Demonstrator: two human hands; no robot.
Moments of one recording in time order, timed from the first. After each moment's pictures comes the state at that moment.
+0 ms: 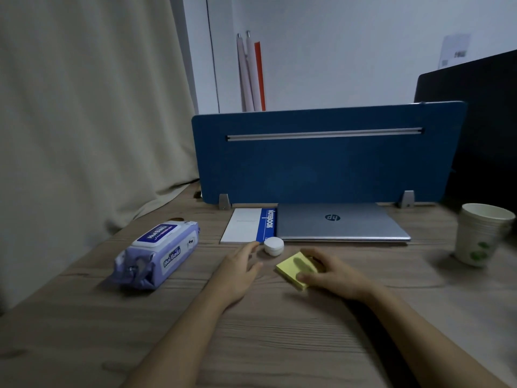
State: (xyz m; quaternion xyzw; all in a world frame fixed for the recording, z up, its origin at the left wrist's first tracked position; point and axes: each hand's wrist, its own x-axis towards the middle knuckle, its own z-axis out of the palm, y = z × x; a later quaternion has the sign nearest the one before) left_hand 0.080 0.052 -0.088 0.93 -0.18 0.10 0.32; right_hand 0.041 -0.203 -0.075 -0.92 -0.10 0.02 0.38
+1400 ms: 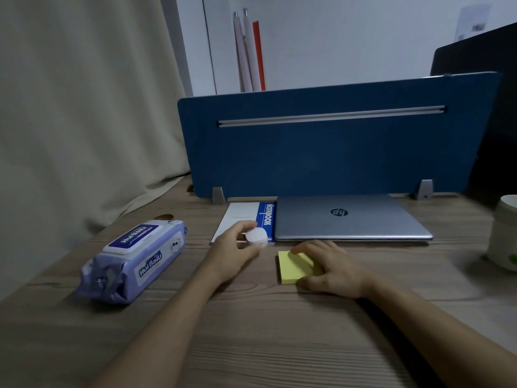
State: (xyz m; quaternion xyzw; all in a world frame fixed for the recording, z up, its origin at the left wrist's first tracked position) left_hand 0.140 0.045 -0.080 0.85 -0.19 0.09 0.48; right_hand 0.080 -0.206 -0.072 -0.96 -0.19 -0.02 0.21
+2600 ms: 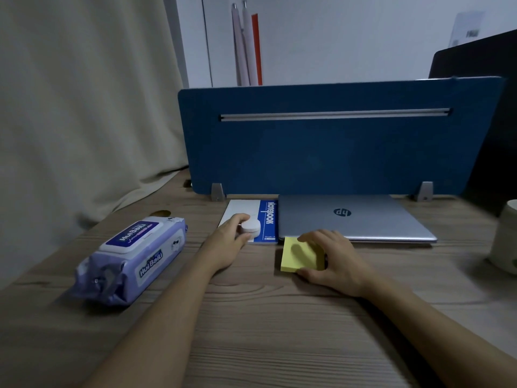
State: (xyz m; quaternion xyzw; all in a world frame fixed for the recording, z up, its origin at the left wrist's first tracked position) left_hand 0.185 0.064 -0.085 0.92 -0.19 0.08 0.33; right_hand 0.096 -0.204 -0.086 -0.94 -0.18 -0.16 0.23
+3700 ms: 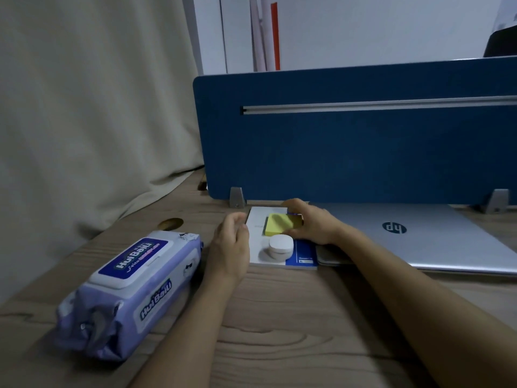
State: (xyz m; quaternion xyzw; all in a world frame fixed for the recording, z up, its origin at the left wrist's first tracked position) left_hand 0.217 0.077 -0.090 0.85 -0.03 0.21 0.49; right_hand 0.280 -0.138 -0.061 -0.96 -0.16 -0.03 0.24
